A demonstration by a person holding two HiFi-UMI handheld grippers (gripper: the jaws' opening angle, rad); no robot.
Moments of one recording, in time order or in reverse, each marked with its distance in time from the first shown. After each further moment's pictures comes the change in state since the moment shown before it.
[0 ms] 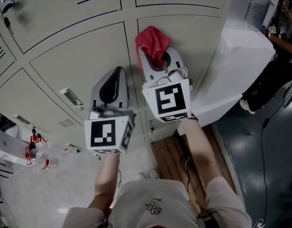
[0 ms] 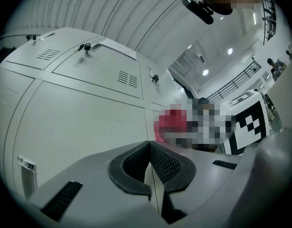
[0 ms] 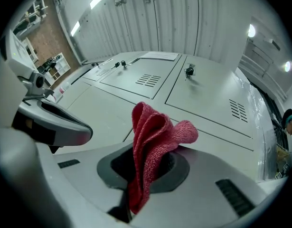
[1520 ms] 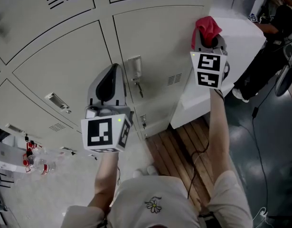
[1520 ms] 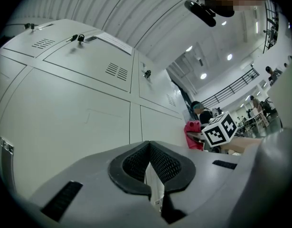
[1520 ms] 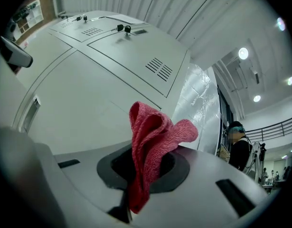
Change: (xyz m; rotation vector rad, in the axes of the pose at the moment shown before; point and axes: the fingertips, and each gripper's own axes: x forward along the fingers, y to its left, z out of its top) left arm 0.018 -0.035 -0.009 -0.042 0.002 -0.060; right arm -0.069 -0.208 -0.125 -0.117 0.348 -0.443
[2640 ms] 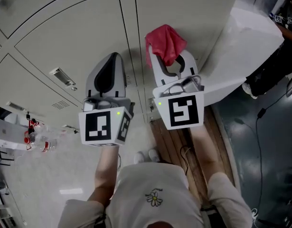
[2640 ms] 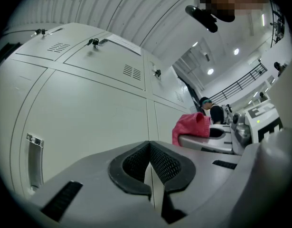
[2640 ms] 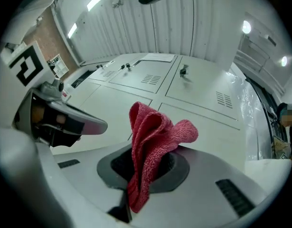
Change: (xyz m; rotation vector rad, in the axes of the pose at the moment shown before) left arm -0.036 0.030 -0.018 -0.017 0.045 0.096; right arm -0.119 0.194 0.092 0.082 -0.295 0.462
